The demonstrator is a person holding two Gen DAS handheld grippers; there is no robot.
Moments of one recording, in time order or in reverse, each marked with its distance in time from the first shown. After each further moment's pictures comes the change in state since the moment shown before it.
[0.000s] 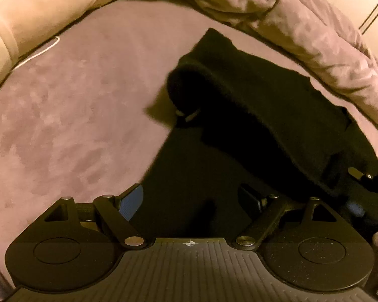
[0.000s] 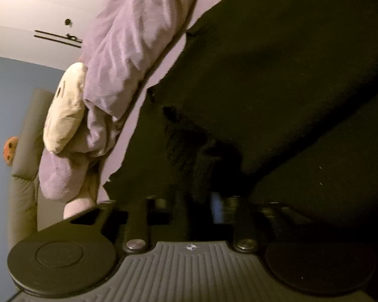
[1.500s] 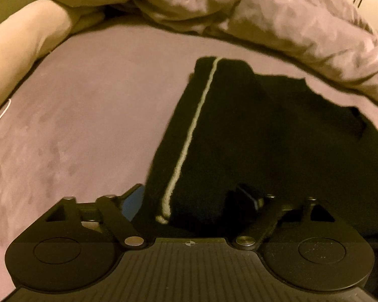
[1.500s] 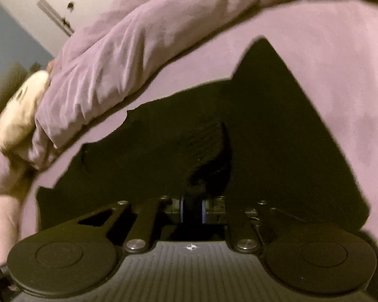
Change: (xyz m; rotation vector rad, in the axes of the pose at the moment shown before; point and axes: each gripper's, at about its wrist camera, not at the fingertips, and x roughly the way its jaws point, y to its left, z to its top) left arm 0.064 -0.089 0.049 0.174 -0.042 0.116; right arm -0.058 -0.017 0.114 -0.441 -0.214 -0.261
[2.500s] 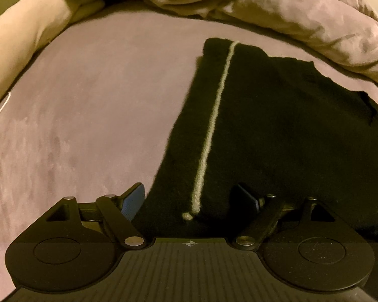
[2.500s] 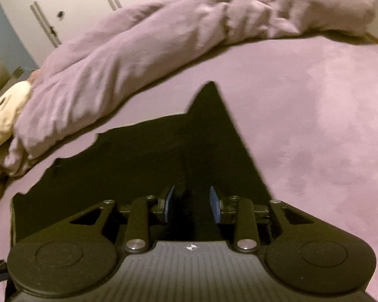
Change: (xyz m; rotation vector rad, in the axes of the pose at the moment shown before) left arm 0.010 0.010 -0.002 0.023 0.061 0.009; right arm -0.023 -0.039 0.005 0.035 -0.031 -0.172
